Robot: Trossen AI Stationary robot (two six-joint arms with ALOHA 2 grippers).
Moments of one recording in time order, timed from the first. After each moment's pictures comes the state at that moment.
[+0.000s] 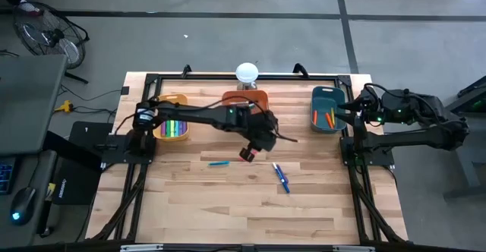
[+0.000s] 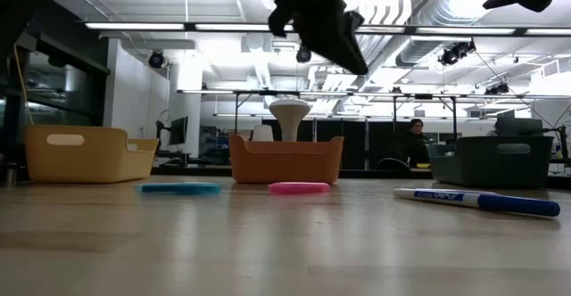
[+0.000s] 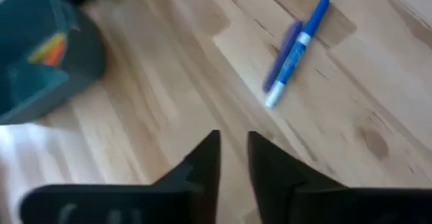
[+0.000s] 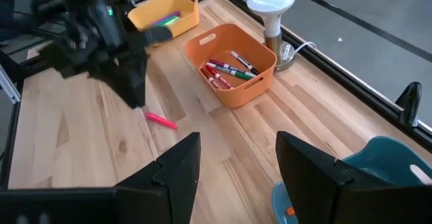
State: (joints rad) left arm 0.00 2.01 1.80 -0.67 0.09 0.65; right arm -0.08 0.48 1.01 -1.08 0.23 0.38
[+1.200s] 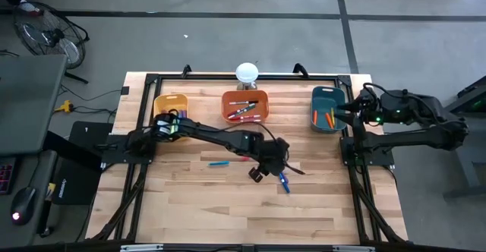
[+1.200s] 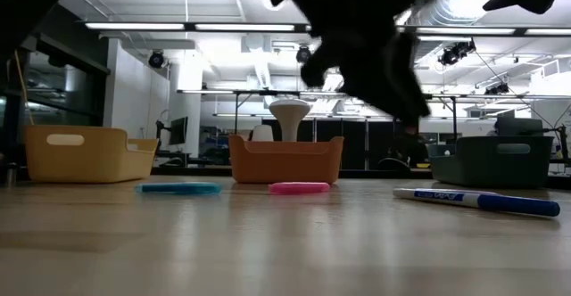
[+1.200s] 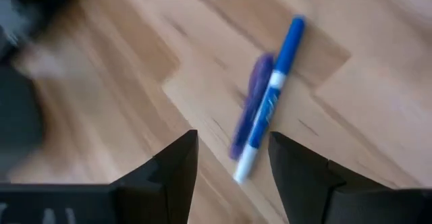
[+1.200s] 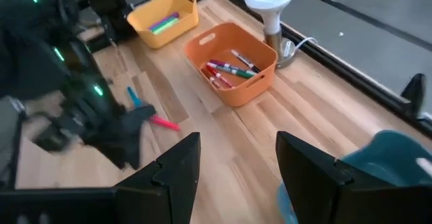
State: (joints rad) left arm -0.12 2.22 1.88 -0.52 0.03 0.69; right arm -0.08 0.48 1.00 -1.07 0.23 0.43
